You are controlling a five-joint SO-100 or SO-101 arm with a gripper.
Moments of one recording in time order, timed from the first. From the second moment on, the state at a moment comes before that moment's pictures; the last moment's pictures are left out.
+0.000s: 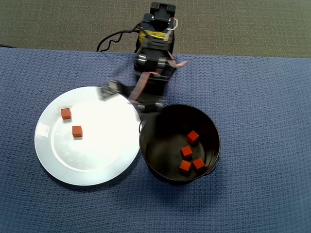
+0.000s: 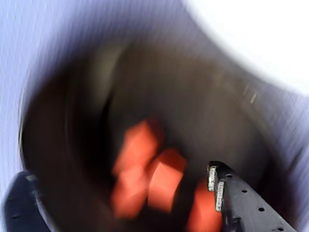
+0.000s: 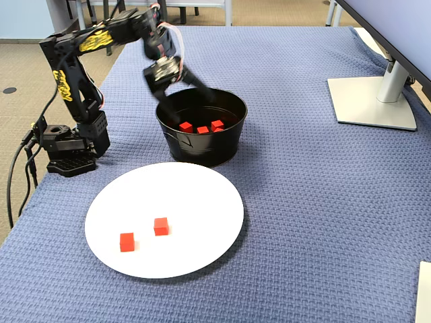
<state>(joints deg) 14.1 101.9 85.0 81.2 -33.9</state>
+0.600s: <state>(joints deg) 43.9 87.0 95.8 56.2 -75.2</state>
